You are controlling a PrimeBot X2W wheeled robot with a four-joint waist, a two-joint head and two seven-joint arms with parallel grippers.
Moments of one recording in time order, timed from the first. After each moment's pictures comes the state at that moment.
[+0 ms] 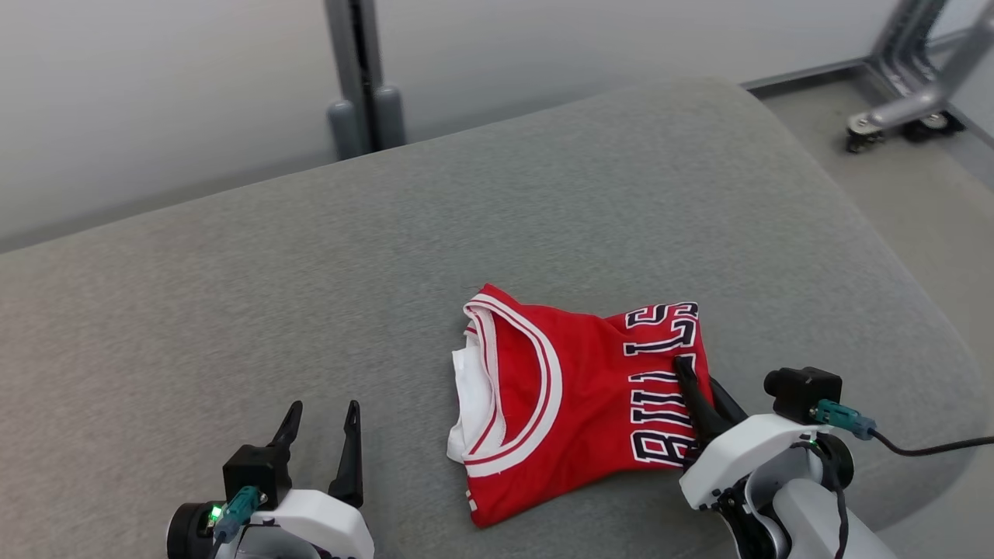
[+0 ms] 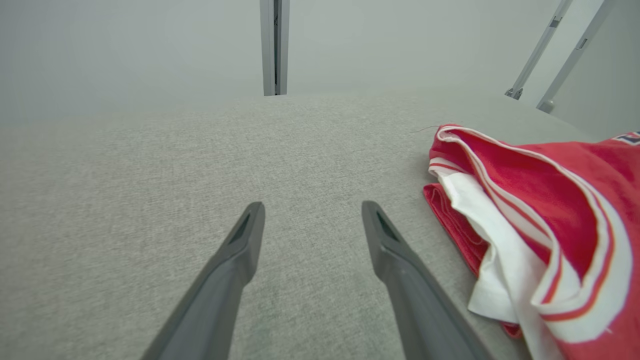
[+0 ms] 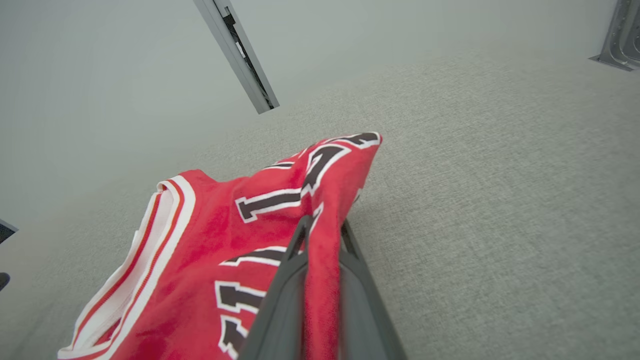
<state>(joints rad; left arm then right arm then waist) -0.14 0.05 -0.21 0.51 -0.25 0.05 -0.26 -0.42 -0.05 0.39 0.79 0.59 0.13 -0.26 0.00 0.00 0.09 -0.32</state>
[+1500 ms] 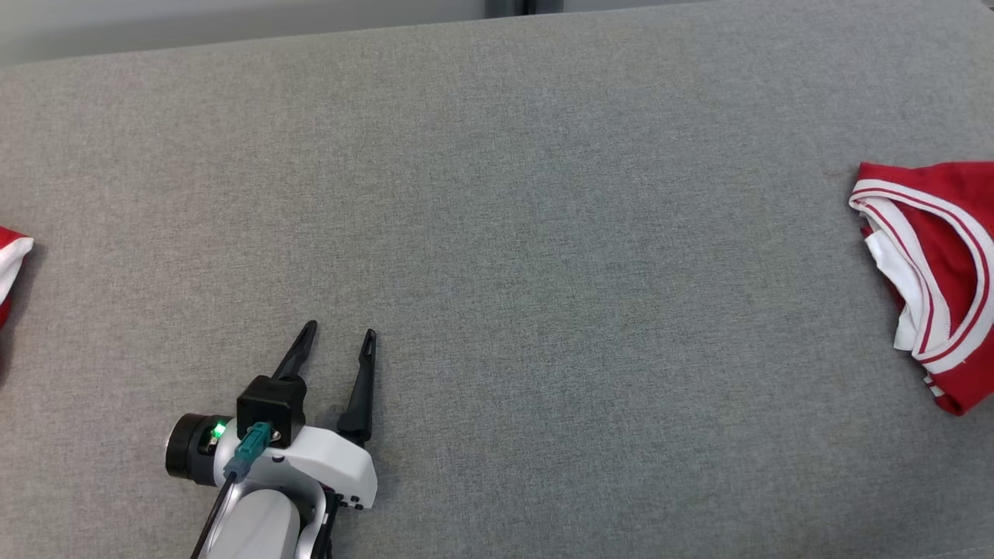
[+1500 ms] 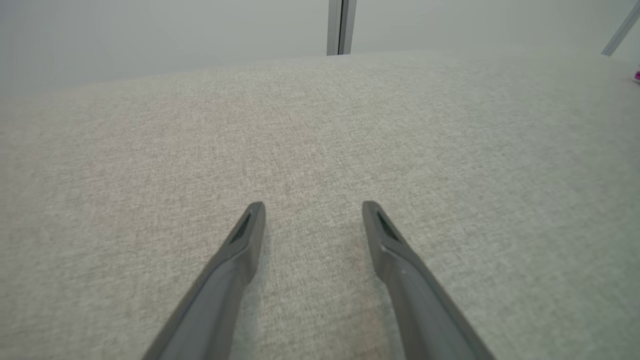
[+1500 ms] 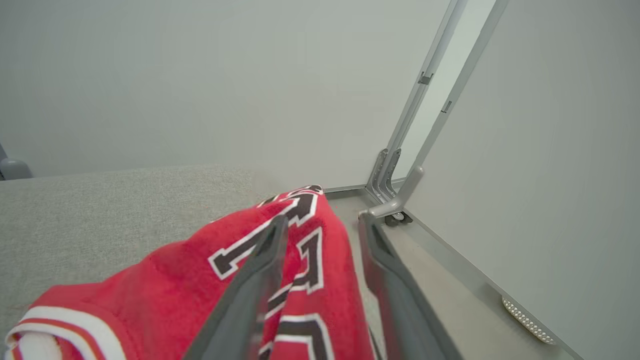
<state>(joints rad) -0.26 0.05 -0.19 0.49 -0.11 -0.02 -0.26 -0.76 -0.32 -0.59 0.93 -0.26 0.13 -0.26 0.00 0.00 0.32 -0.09</state>
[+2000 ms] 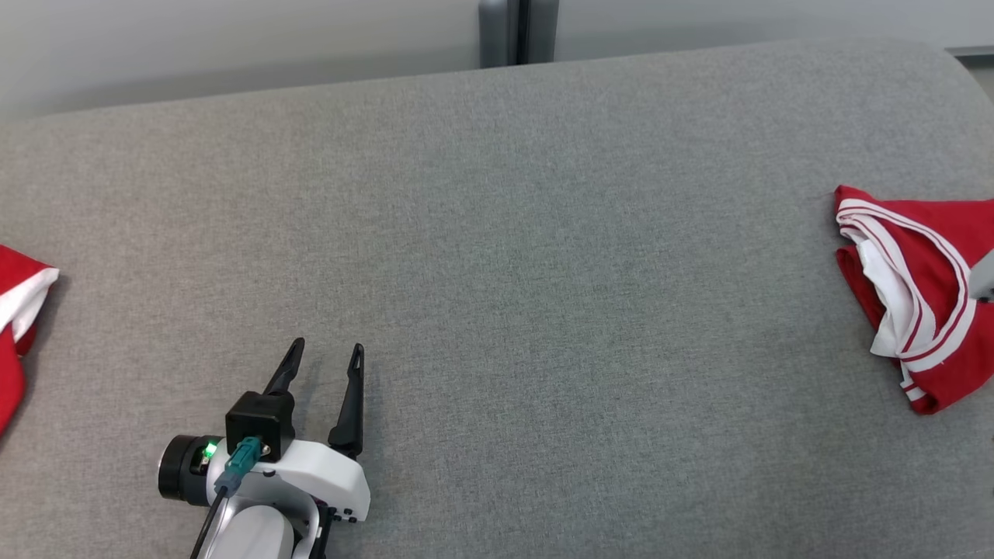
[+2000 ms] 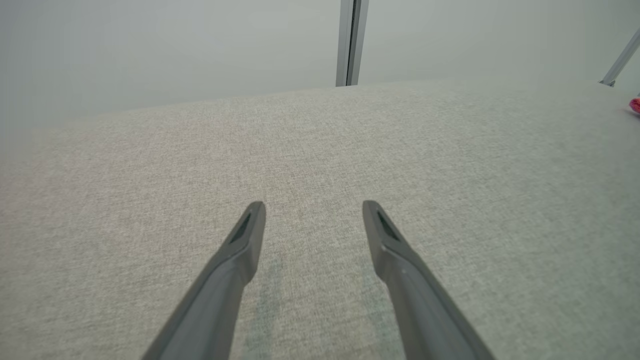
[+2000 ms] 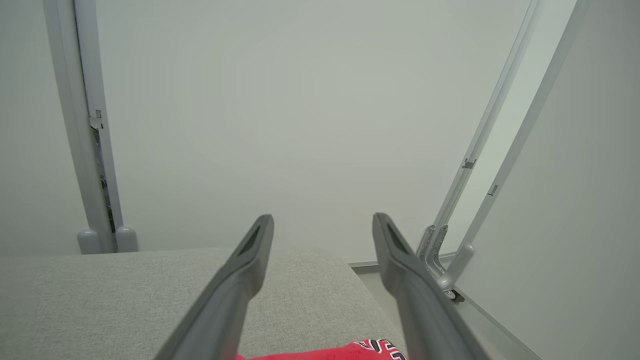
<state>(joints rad) -0.23 0.05 -0.17 0.49 -0.13 0.00 -0.26 -0.68 -0.16 -0.45 0.64 -0.24 0.13 -0.26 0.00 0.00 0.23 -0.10</state>
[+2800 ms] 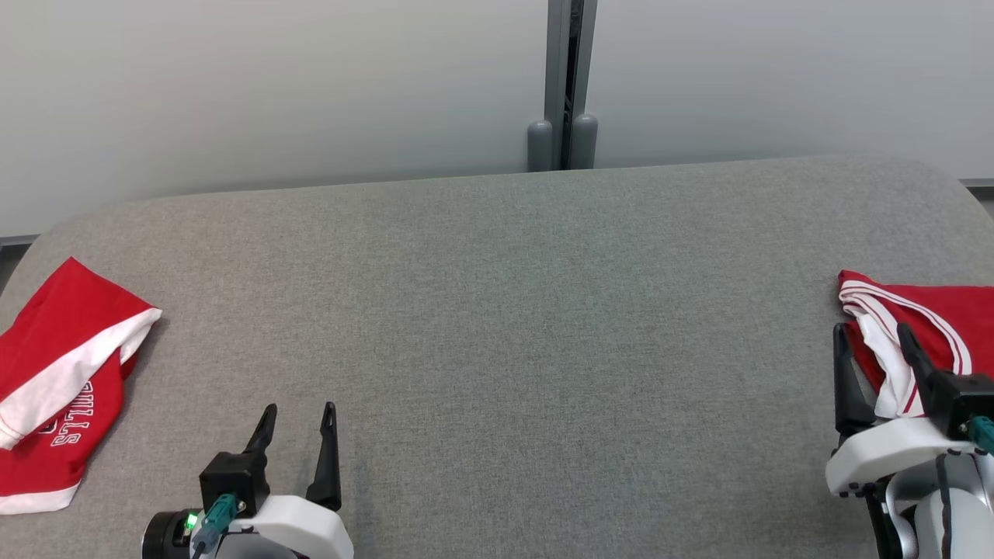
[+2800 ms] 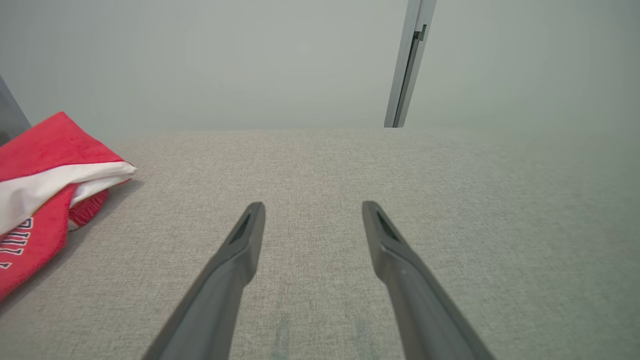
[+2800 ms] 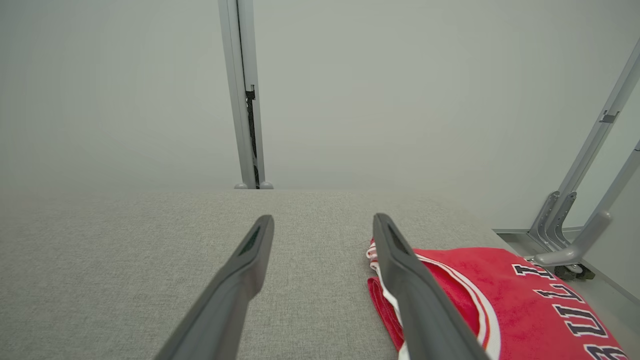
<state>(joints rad) -0.12 0.05 -0.14 0.48 -0.20 0.04 -0.26 -0.27 -0.05 -0.19 0.50 -0.03 0.13 -0.26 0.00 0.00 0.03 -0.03</state>
